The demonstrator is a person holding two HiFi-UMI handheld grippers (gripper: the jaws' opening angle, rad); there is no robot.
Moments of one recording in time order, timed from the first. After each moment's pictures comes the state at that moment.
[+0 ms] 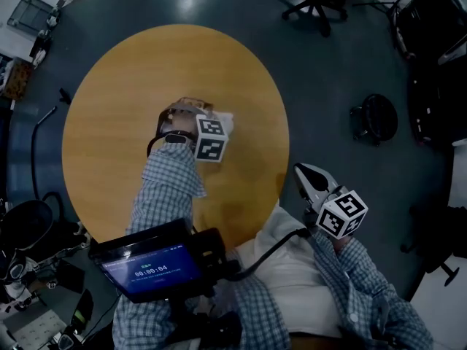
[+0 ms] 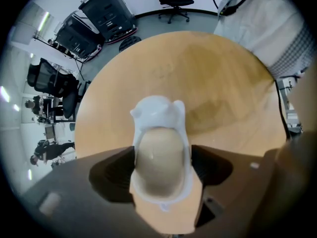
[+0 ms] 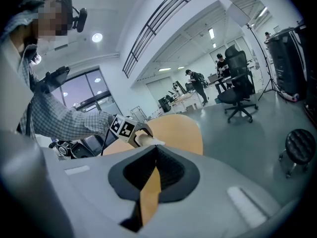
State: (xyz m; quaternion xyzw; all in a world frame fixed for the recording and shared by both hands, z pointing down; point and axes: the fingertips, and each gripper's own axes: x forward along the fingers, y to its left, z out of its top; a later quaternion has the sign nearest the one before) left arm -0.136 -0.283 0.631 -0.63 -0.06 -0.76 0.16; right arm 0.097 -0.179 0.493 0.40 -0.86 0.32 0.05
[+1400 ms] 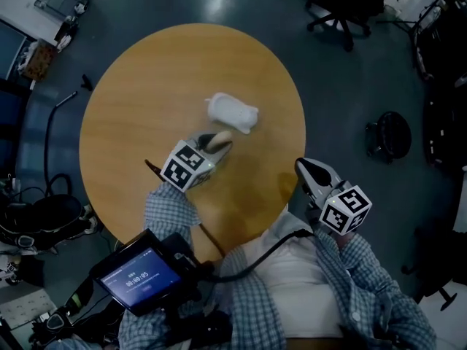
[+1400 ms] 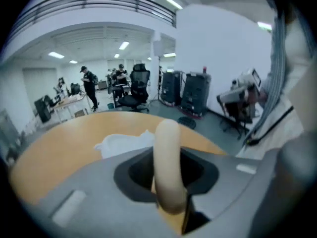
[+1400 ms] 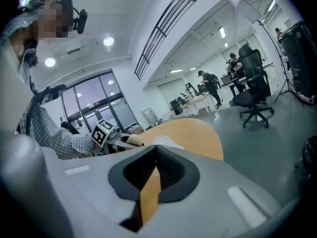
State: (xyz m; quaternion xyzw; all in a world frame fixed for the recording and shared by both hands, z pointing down) left arm -0.118 -0.218 0.517 -0.88 0.31 -0.33 -0.15; right arm 0.050 -0.178 0.459 0.34 -0.89 0.29 0.03
